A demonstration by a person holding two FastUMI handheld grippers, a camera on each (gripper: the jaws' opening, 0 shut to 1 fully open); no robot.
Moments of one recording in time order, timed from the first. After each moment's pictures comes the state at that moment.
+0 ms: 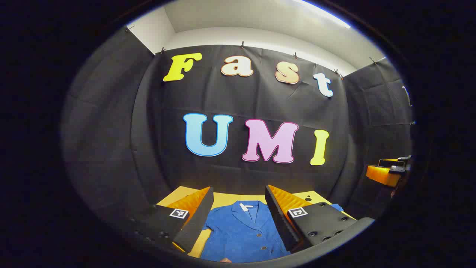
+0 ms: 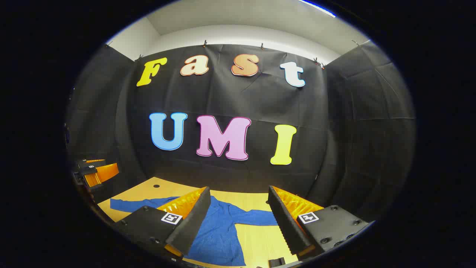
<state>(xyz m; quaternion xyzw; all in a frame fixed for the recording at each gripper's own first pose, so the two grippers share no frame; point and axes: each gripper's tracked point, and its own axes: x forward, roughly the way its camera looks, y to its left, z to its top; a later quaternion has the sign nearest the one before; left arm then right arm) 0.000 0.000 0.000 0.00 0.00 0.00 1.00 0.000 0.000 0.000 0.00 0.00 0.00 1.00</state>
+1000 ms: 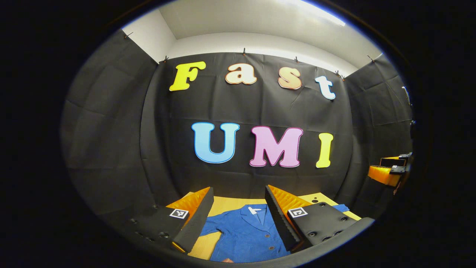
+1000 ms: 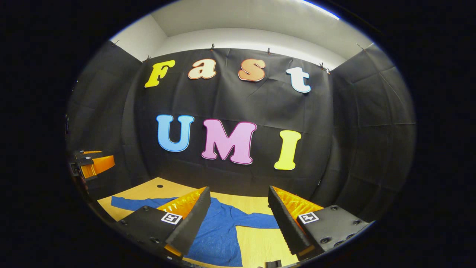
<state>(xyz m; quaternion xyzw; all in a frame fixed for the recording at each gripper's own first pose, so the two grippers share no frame) -0.034 0.016 0.016 0.02 -0.02 0.03 1.00 -0.012 0.009 0.008 -0.01 -0.02 0.03 1.00</state>
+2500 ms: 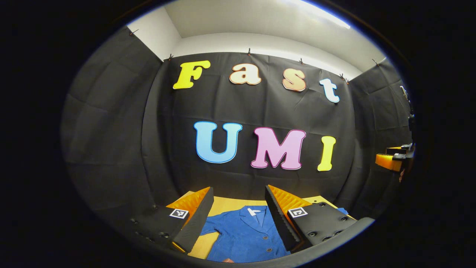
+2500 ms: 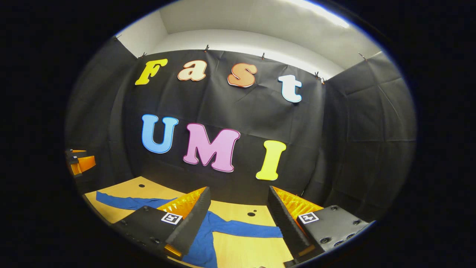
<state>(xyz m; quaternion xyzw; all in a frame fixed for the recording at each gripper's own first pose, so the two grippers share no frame) -0.021 0.025 0.016 -0.01 -0.03 0.04 1.00 0.024 -0.058 0.056 -0.06 -0.04 -0.03 1.00</state>
